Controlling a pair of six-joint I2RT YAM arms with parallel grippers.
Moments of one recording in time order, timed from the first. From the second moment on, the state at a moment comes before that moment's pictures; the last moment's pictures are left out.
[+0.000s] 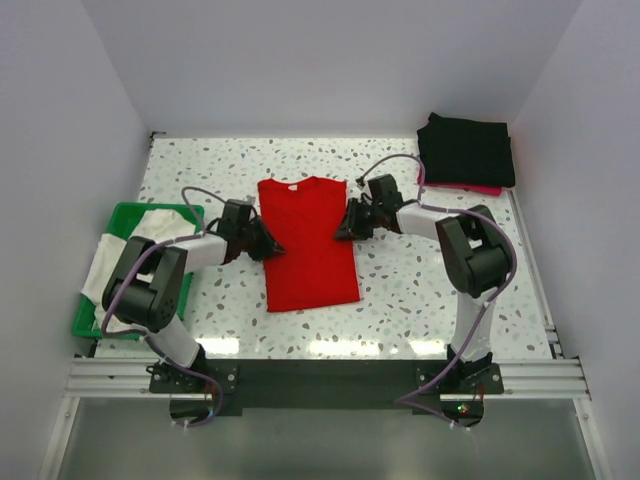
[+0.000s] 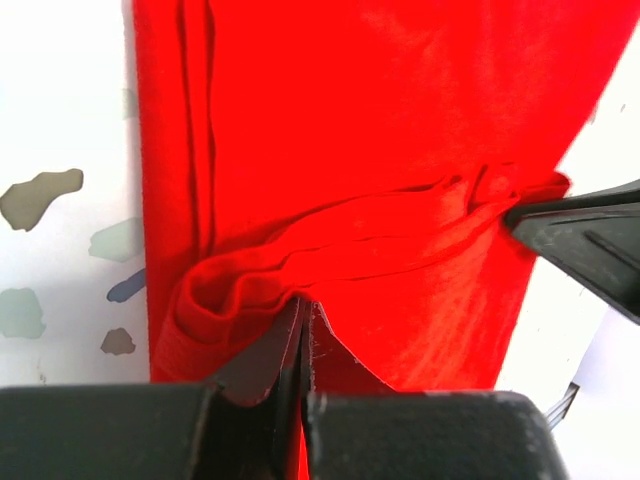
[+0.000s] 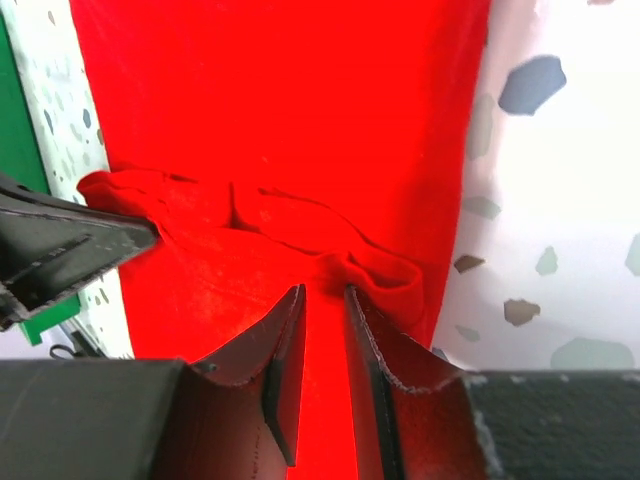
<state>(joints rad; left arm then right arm) -0.29 1.68 0.75 0.05 0.28 -0.83 0.41 1.99 1.19 -0.08 -0.47 0.59</state>
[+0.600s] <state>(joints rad) -0.28 1.14 0.57 -0.11 0.29 -0.78 0.40 1.44 0.79 -0.12 -0.41 0.63</state>
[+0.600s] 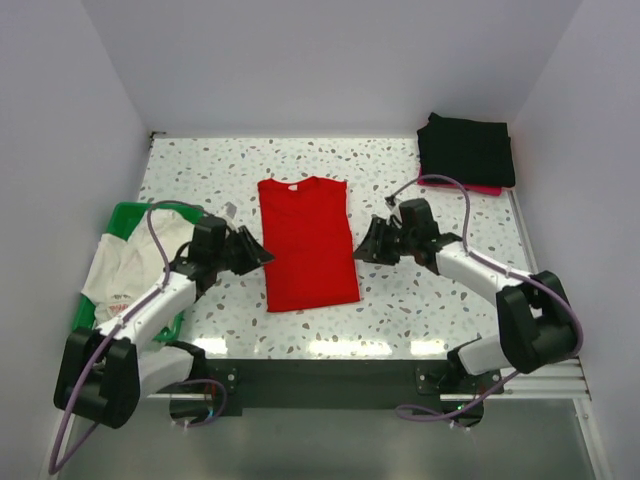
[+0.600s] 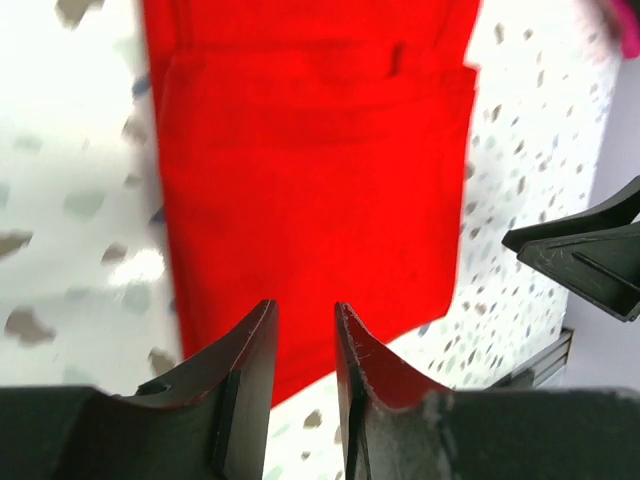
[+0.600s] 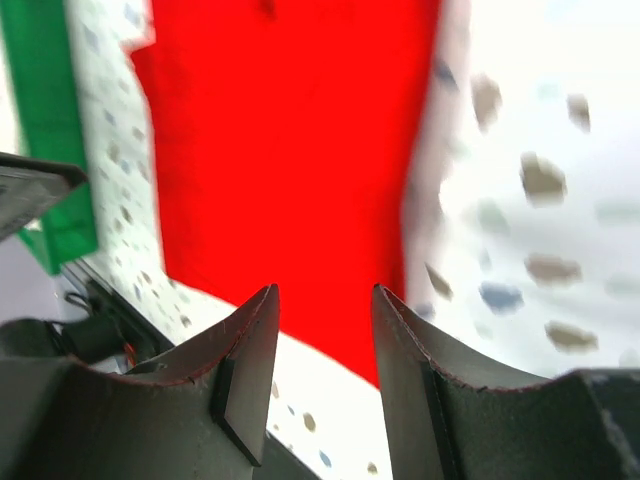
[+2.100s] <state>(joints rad) -0.44 0.99 0.28 -0.20 0.24 -0.90 0.48 1.47 0.51 0.05 -0.47 0.79</state>
